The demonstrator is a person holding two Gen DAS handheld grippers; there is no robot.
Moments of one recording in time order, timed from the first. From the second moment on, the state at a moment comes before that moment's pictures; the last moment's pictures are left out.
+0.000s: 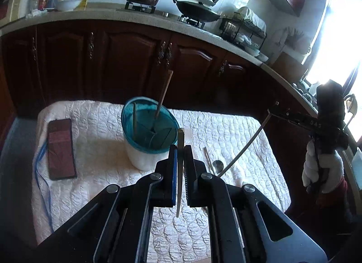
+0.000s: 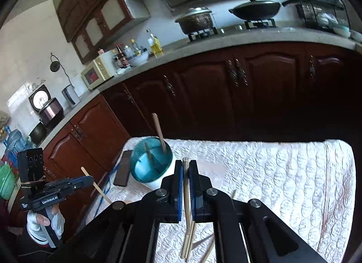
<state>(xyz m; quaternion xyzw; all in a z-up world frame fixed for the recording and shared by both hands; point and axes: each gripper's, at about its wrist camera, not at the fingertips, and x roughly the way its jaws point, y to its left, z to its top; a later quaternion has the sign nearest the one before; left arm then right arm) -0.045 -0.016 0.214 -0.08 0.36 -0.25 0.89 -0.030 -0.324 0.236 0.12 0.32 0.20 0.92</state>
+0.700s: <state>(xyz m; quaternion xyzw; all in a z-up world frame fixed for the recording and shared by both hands) 0.034 0.006 0.294 -0.06 0.27 -0.18 0.94 0.055 -0.249 0.326 0.10 0.24 0.22 0.94</state>
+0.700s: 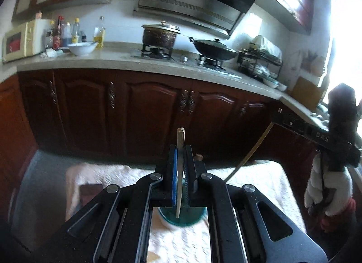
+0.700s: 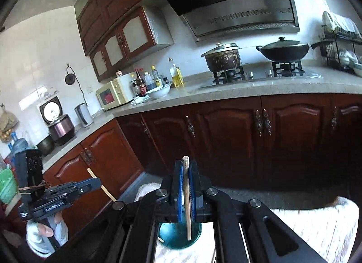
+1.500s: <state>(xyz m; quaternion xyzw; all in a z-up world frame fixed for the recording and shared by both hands) 0.071 -0.025 0.207 -0.03 0.34 -0.15 0.93 0.131 -0.220 0.207 0.12 0.34 0.22 0.91</state>
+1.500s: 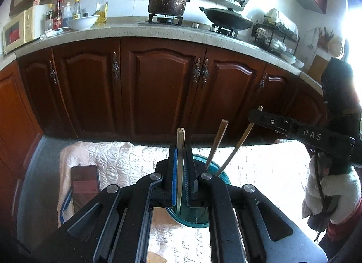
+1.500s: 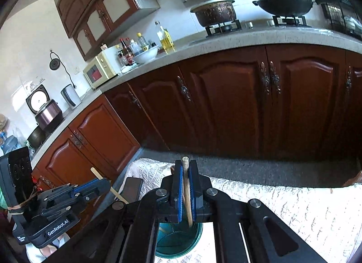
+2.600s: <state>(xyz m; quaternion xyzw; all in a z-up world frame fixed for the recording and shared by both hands) 0.036 -0.033 0.221 -0.01 0.31 -0.13 0.94 0.088 -0.232 0.206 0.12 0.34 0.23 0.90</state>
